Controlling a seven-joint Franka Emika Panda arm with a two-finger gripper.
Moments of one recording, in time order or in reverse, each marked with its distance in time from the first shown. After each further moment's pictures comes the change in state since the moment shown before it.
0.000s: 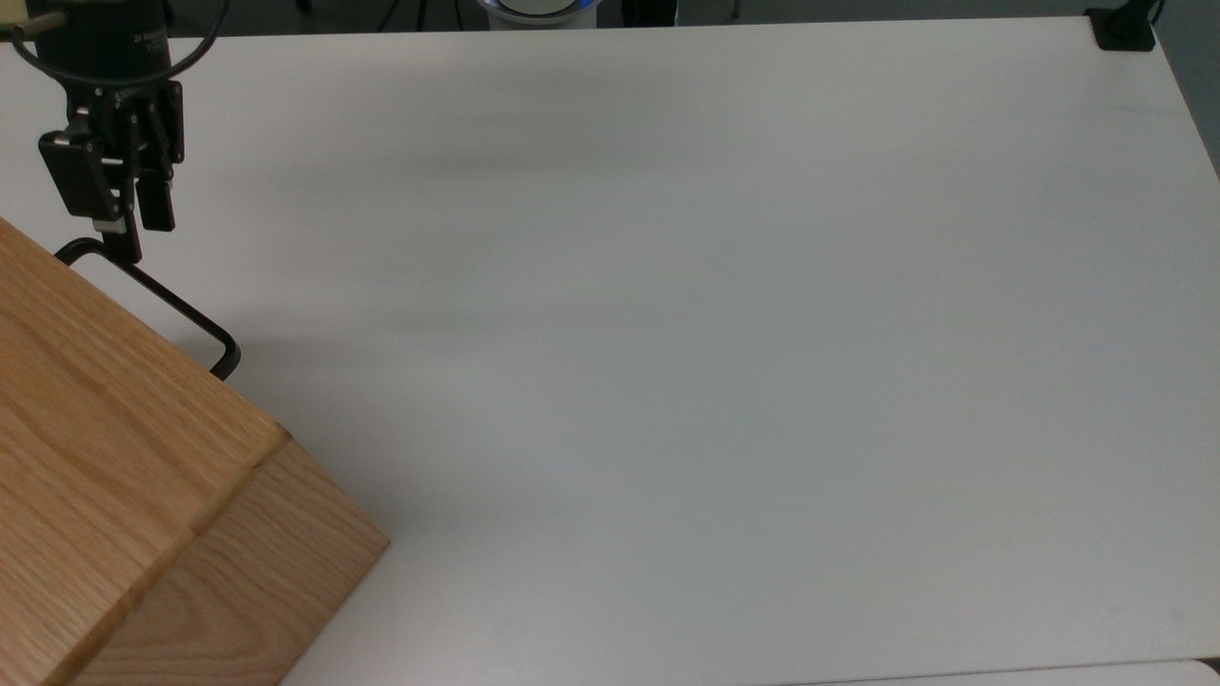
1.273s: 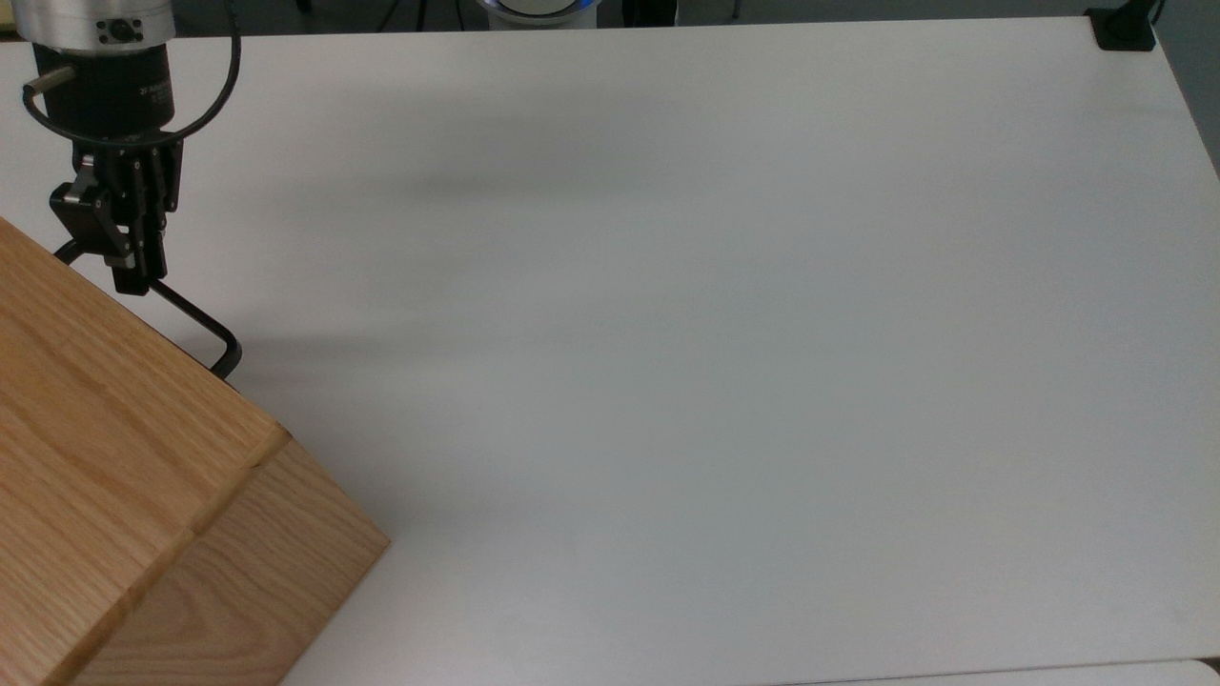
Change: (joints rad) arm 0.003 0.059 0.000 0.024 -0.035 0.041 0.029
